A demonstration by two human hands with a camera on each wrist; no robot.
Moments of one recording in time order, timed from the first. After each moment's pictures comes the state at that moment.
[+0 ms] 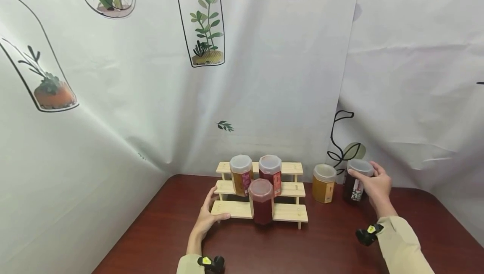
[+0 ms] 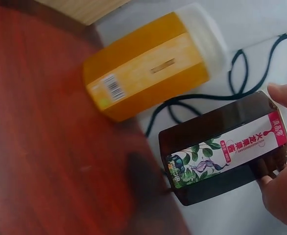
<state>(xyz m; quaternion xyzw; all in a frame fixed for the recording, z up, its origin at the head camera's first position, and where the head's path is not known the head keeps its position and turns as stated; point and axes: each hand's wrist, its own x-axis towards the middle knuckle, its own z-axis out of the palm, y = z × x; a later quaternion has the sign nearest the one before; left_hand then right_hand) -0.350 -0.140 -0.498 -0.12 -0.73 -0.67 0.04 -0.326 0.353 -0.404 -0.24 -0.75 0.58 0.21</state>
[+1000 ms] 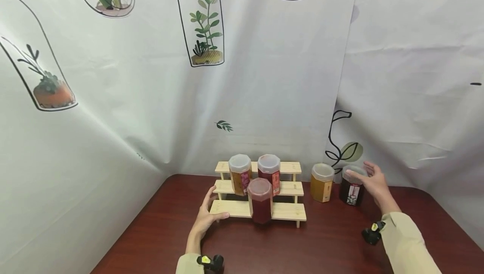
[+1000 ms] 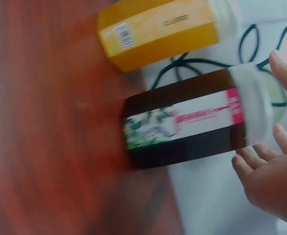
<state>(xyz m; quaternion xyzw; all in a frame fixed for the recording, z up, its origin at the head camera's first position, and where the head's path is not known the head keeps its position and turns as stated) -0.353 -0.140 -0.500 -0.12 -0.72 -0.68 0.03 -0.318 0.371 -0.398 -0.09 -0.85 0.51 0.13</state>
